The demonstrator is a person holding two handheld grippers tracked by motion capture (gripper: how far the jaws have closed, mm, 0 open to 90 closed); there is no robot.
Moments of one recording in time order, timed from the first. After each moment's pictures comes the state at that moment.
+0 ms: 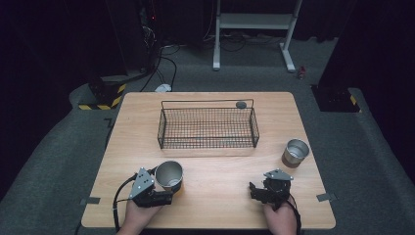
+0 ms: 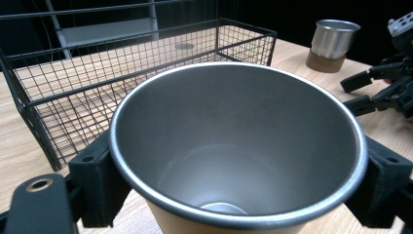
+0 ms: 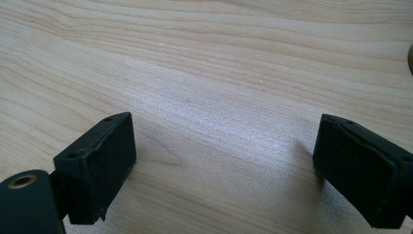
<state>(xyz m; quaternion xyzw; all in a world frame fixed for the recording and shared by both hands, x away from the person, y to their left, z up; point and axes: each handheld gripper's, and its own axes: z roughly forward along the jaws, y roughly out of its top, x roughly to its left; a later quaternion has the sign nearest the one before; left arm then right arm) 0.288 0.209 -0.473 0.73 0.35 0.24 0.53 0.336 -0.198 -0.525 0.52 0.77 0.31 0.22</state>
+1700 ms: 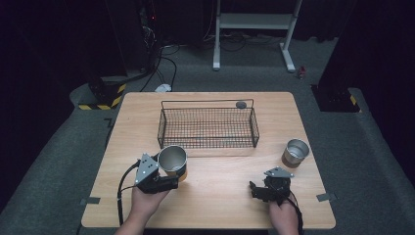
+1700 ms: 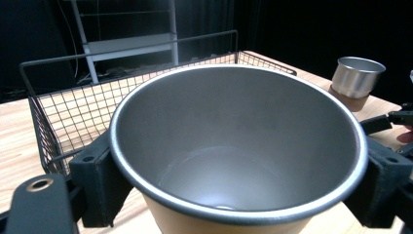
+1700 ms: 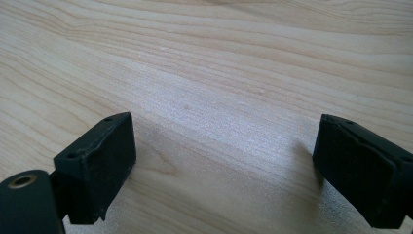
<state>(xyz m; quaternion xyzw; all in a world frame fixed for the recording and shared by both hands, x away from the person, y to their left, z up) 0.312 0.191 -0.438 0.70 0.38 0.27 0.53 0.344 -0.203 -0.525 0.50 0.78 0.31 0.21</state>
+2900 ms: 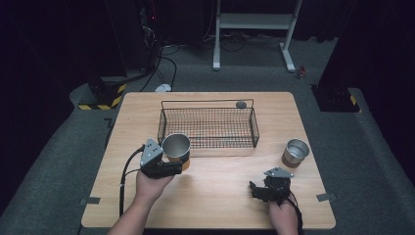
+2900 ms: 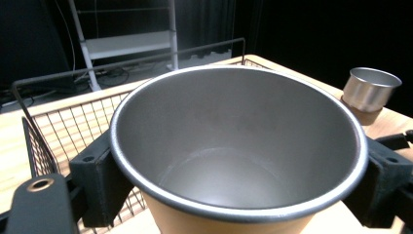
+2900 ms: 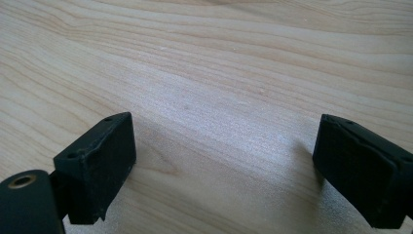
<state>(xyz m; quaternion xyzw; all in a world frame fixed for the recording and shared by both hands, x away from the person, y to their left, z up) 0.350 0.182 -0.423 0.71 0.38 0.27 0.53 0.344 -0.202 -0.525 0.50 0.78 0.31 0.21</state>
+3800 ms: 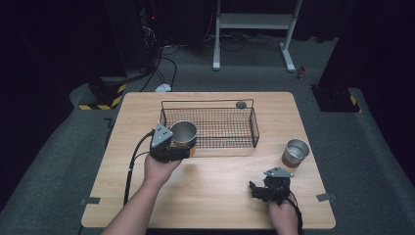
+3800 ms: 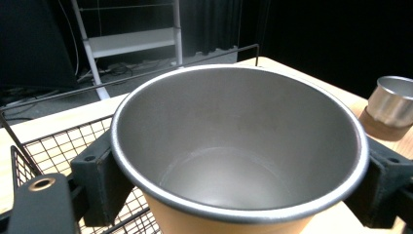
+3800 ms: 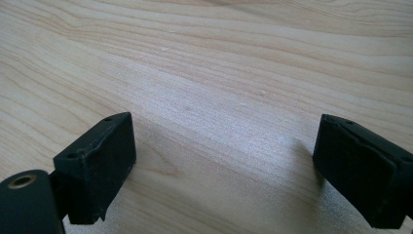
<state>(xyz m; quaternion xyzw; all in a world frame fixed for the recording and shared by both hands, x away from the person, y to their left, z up) 0.395 0.167 -0.412 0.71 0.39 0.27 0.52 0.345 -0.203 -0.525 0.50 0.78 0.31 0.21</state>
